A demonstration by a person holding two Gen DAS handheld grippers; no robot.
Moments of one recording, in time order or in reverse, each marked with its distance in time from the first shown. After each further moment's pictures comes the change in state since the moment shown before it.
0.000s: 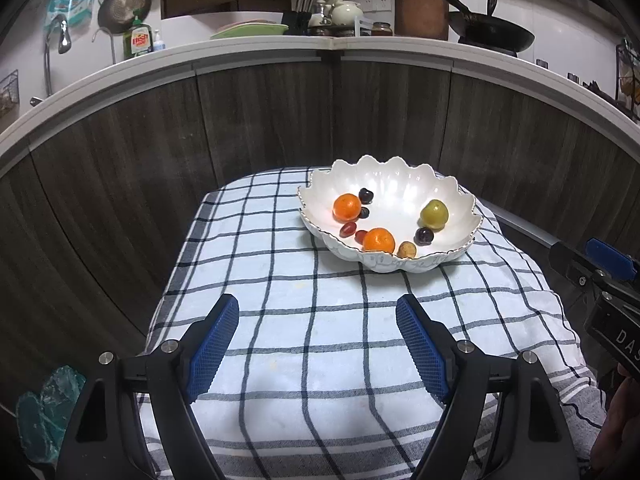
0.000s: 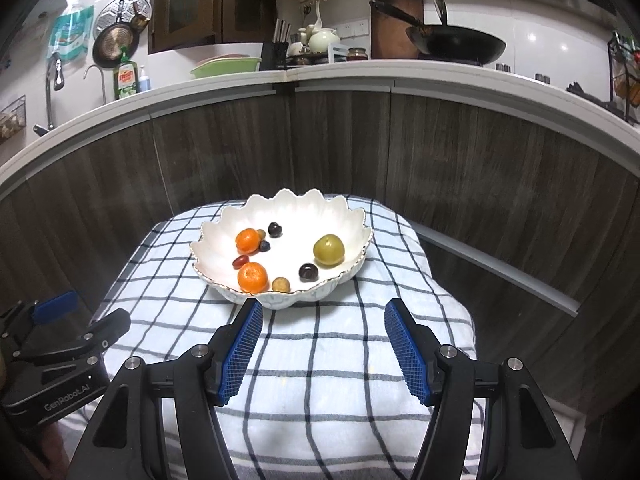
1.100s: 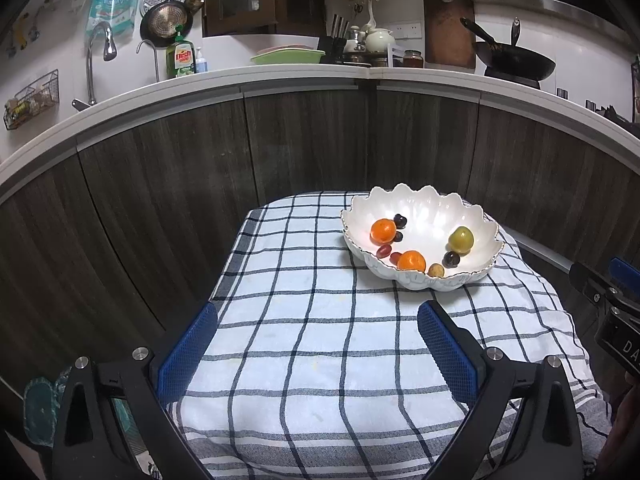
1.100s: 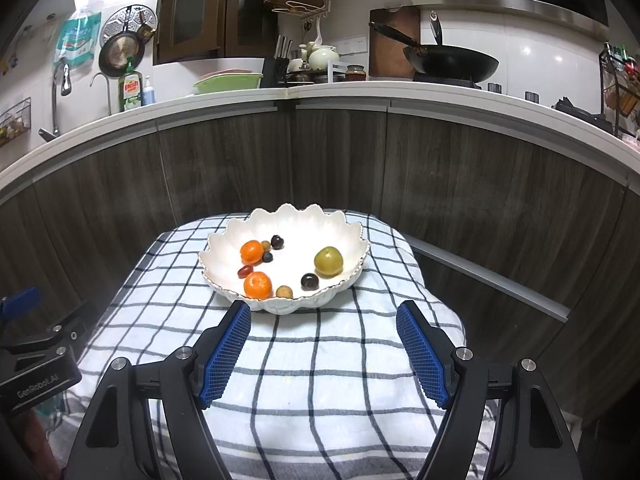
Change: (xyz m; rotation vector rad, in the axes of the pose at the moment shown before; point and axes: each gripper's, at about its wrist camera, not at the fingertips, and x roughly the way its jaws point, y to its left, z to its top) left arm -0.038 0.022 -0.006 -0.050 -0.083 0.100; right arm -0.027 0.004 -0.002 -0.008 -0.051 -0.012
